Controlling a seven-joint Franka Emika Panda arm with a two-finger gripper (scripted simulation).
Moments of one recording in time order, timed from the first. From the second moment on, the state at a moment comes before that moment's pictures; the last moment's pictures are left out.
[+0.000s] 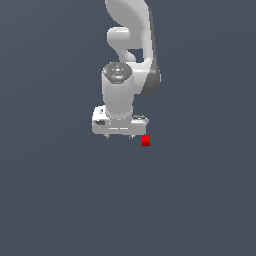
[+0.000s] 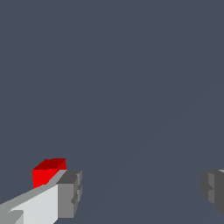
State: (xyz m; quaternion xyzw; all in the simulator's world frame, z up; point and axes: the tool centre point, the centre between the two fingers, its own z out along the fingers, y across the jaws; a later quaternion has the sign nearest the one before) arm -0.005 -0.034 0.162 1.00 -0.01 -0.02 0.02
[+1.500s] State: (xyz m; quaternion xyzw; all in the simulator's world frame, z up) arm -0.064 0.077 0.049 1.00 0.00 0.01 0.00
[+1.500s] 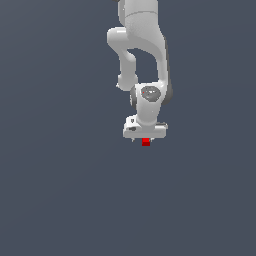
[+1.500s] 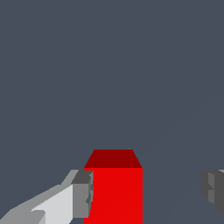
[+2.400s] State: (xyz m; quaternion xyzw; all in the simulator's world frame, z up) arm -0.071 0.102 0.029 1.00 0.01 0.01 0.00
